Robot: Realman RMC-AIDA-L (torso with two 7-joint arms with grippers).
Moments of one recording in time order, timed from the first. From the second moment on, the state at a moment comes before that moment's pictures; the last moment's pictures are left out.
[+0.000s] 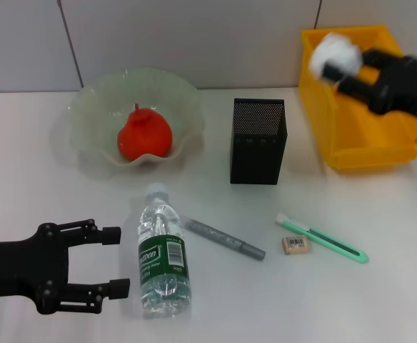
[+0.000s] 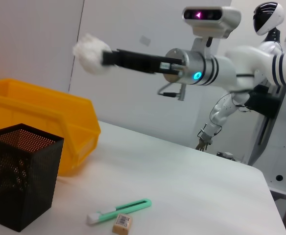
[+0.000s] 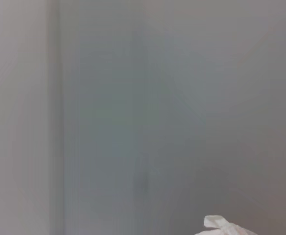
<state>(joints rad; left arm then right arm) -0.37 -1.96 0.86 0.70 1.84 1.82 -1.31 0.51 2.08 2.43 0.72 1.59 -1.33 1.24</state>
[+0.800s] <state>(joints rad) -0.37 -1.97 0.86 0.70 1.84 1.82 -1.31 0.53 2.08 2.43 0.63 1.72 -0.91 1.15</state>
